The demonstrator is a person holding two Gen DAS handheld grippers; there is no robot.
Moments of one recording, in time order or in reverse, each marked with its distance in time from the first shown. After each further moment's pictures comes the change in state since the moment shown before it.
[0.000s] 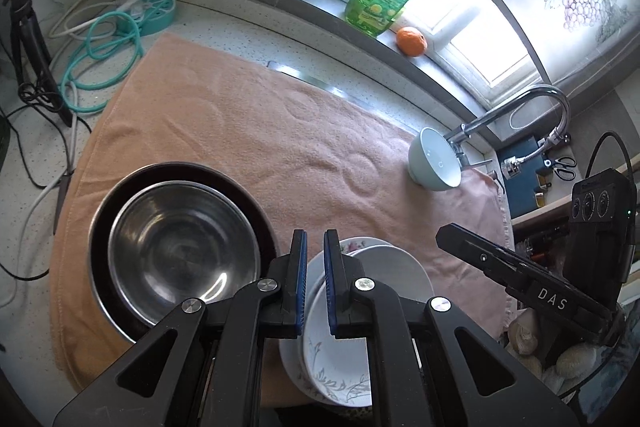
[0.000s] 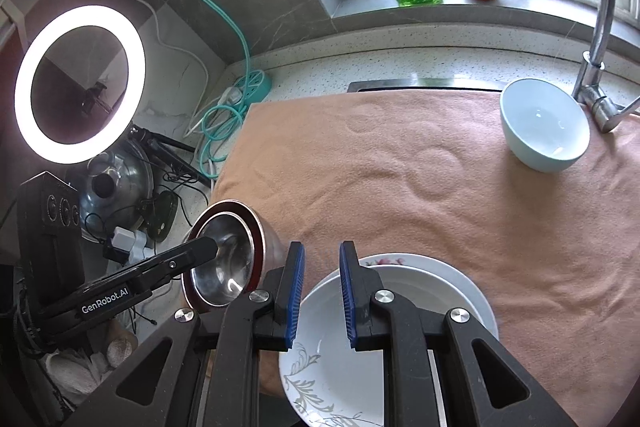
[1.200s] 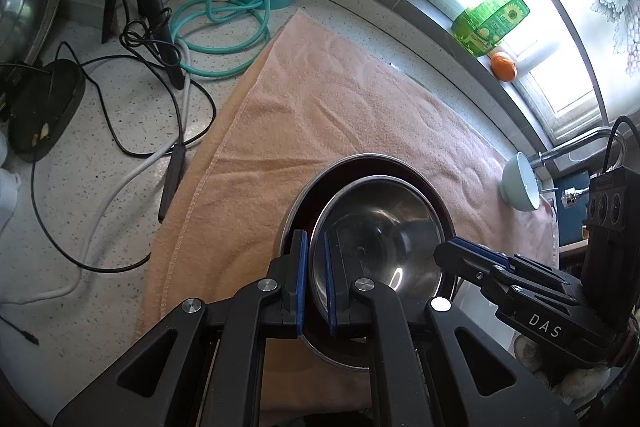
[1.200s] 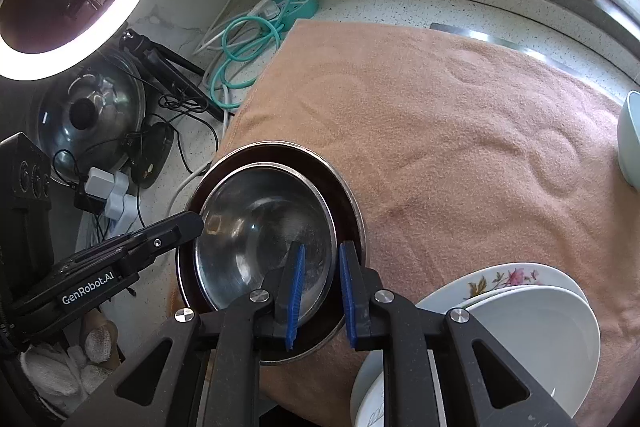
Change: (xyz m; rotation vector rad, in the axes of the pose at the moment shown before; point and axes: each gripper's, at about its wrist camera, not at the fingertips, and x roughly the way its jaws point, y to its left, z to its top) left arm -0.016 0.121 -0.010 -0.146 -0.002 0.162; right arm 0.117 0.092 -0.012 -0.152 0.198 -0.037
